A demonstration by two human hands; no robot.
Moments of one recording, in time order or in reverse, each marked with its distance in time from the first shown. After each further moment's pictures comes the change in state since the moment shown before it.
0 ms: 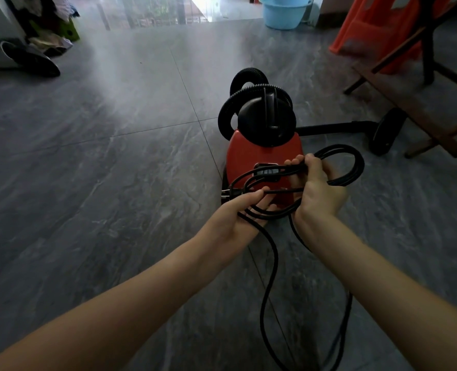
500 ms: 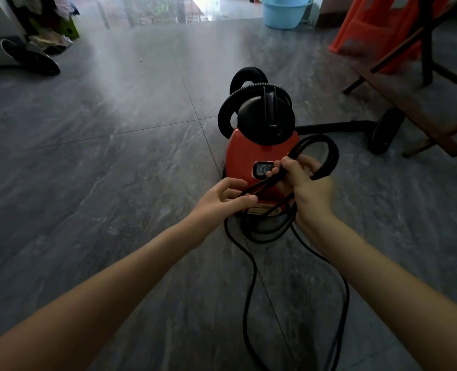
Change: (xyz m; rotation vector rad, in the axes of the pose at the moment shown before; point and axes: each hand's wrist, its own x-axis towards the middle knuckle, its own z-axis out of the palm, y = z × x) left_hand 0.001 0.037 -0.027 1.191 0.021 0.273; right_hand -0.005 -0.006 -0.010 -0.282 -0.350 0.048
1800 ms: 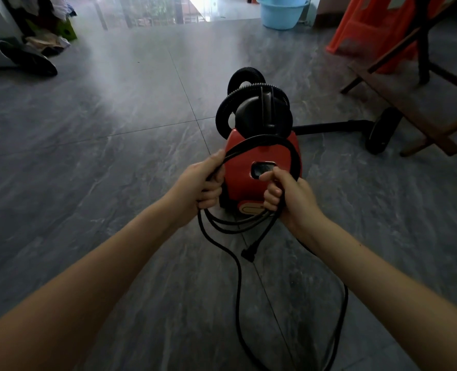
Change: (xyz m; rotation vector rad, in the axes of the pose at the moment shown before) left_hand 0.013 0.024 -0.031 -0.353 -0.082 0.006; right_hand 0.005 0.014 -0.011 -0.200 -0.277 0.279
